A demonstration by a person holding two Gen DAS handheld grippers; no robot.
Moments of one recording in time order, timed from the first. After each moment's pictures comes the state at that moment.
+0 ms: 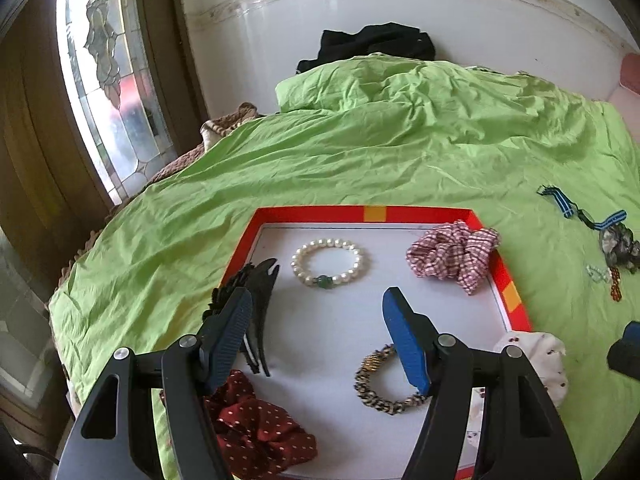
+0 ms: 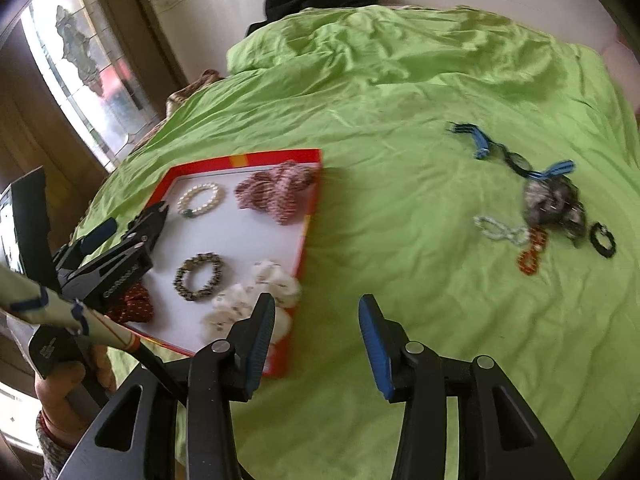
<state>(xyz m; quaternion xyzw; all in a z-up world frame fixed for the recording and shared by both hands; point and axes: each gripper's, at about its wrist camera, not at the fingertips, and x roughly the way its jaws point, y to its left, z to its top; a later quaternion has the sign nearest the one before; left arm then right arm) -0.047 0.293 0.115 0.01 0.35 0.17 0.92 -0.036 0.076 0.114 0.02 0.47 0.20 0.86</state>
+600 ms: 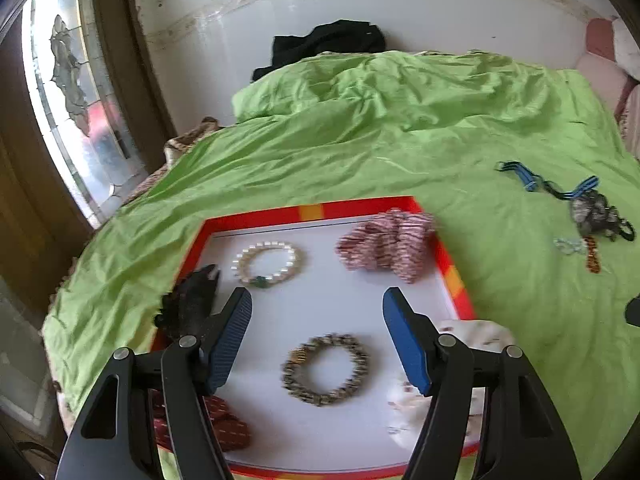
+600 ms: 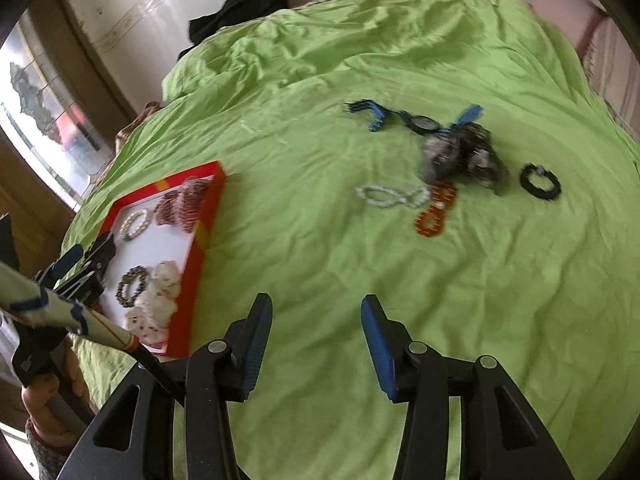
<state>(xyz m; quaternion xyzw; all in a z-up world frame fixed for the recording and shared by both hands) -0.040 0.236 0.113 0.05 0.36 0.12 0.93 -0.032 -0.029 0.096 0.08 0.48 0.13 0.86</state>
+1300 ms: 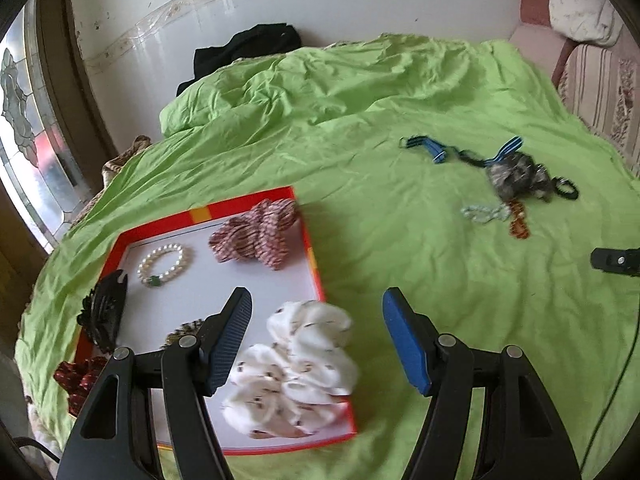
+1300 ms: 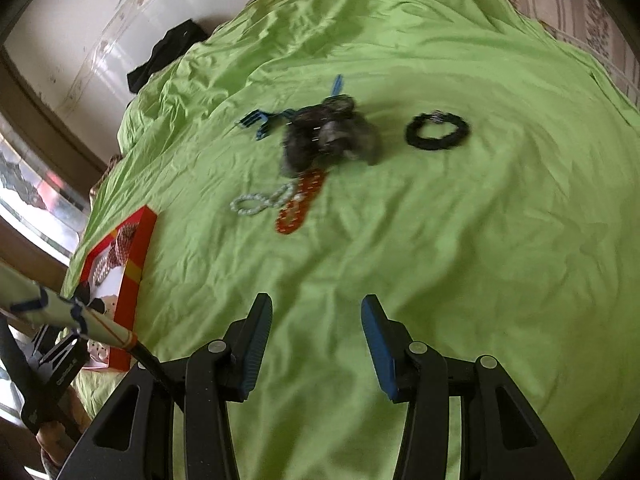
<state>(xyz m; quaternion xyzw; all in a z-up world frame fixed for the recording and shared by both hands) -0.046 0.145 0.096 0.08 0.36 0.02 0.93 -0.026 -0.155 0.056 0.18 0.47 0.09 0.86</state>
